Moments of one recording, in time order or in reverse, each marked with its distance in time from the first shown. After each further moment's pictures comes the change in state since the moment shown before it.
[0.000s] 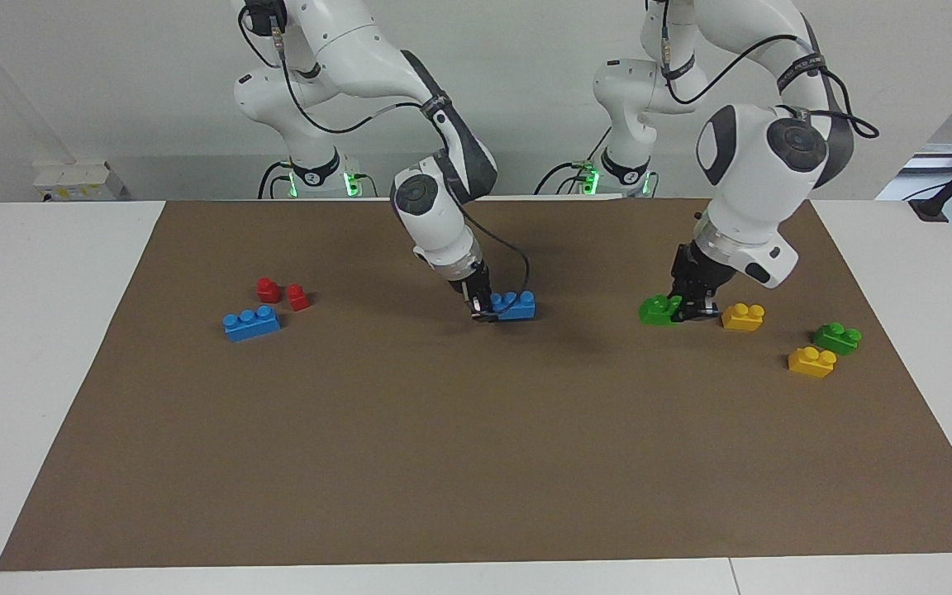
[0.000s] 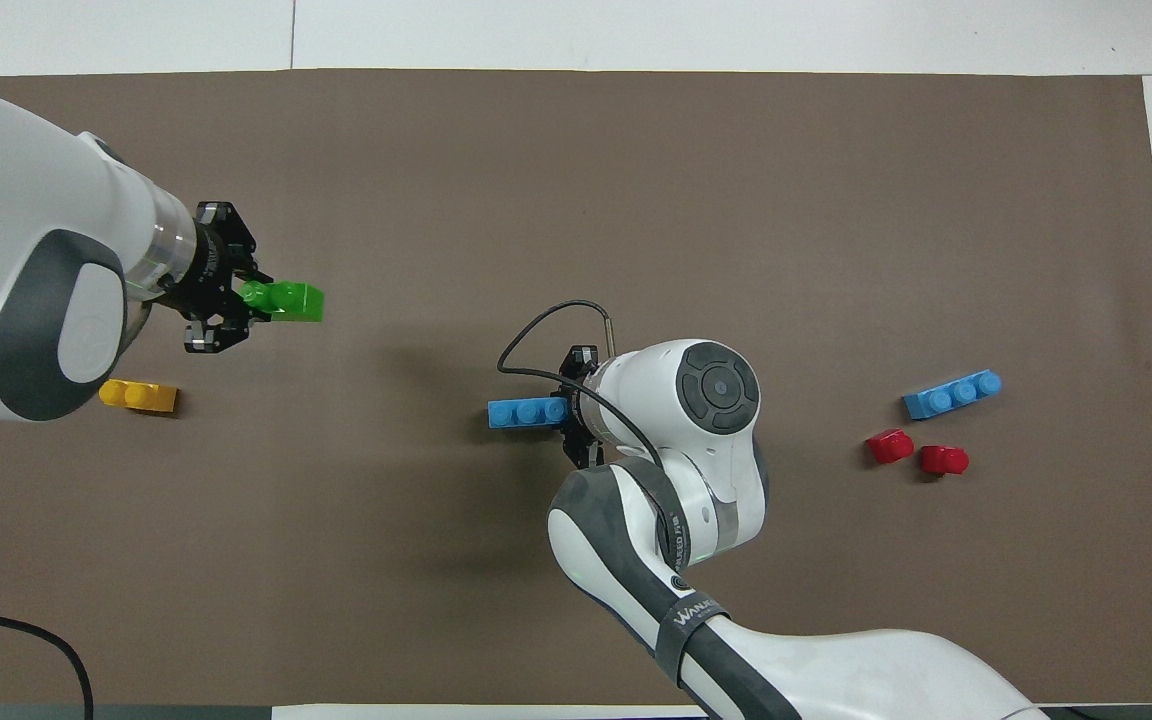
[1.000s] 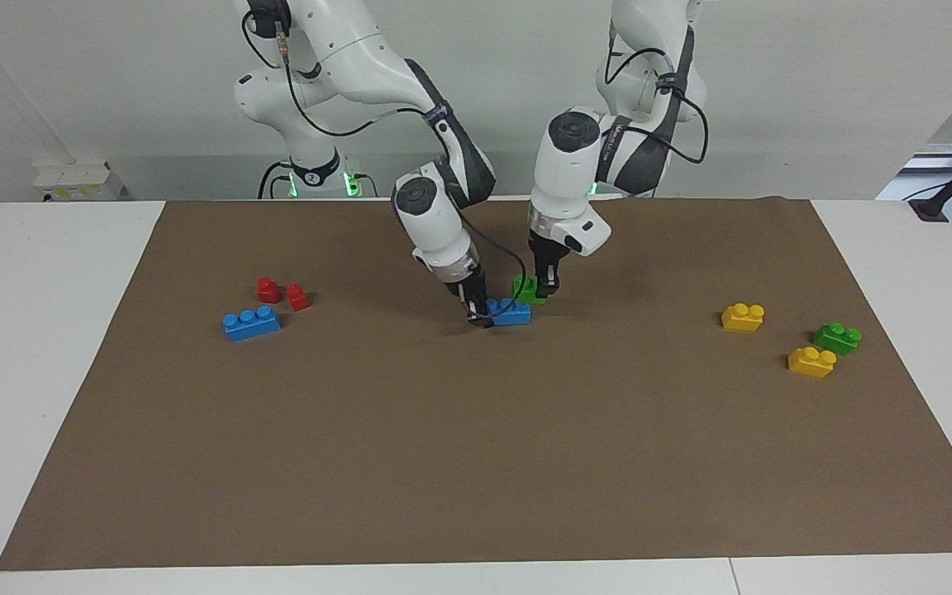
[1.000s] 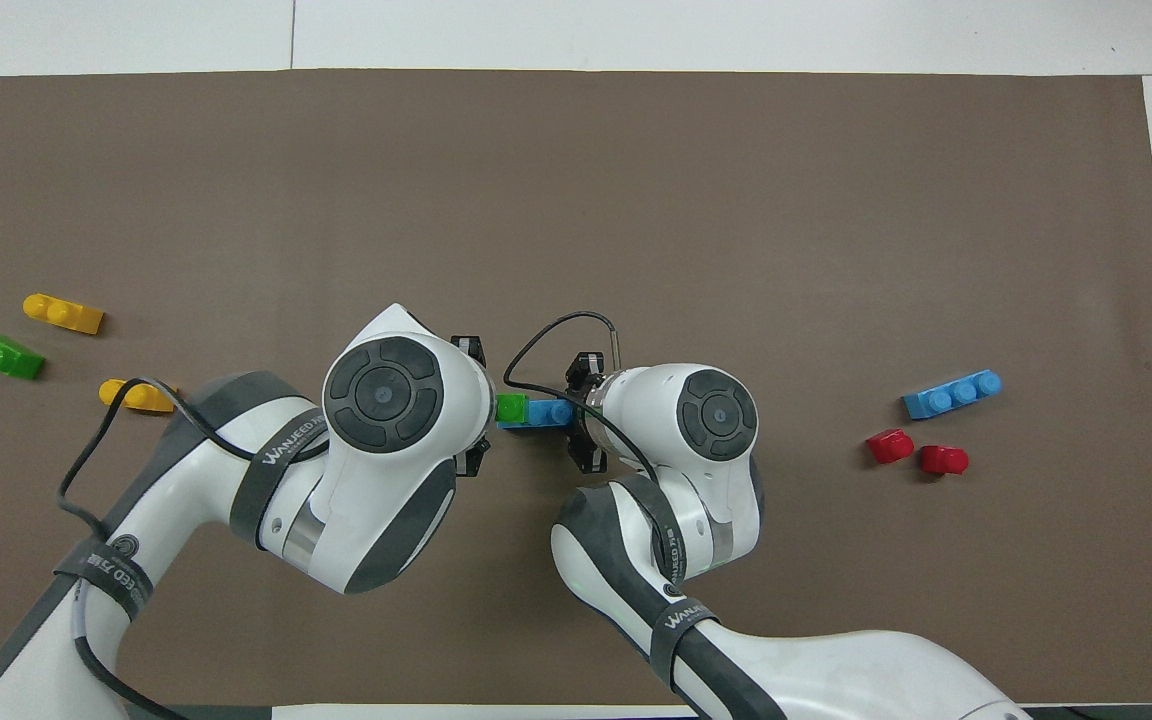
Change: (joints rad) left arm -0.381 -0.058 -0.001 -0.309 0.066 0.296 -0.400; right arm 0.013 0.011 0.003 -0.054 0.000 0.118 0.000
